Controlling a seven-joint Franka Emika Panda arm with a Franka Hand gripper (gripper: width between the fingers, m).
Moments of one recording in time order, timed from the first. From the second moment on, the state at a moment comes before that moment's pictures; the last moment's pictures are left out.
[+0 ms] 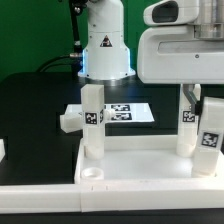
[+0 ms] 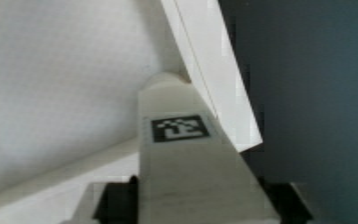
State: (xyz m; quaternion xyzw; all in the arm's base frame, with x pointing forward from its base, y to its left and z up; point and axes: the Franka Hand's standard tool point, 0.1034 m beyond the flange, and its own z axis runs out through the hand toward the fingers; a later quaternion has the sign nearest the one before) arm 0.640 0.119 0.116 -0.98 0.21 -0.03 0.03
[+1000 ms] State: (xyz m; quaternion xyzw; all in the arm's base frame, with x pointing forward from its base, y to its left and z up) arm 0.638 0.117 0.113 -0.79 0.61 -0.01 0.08
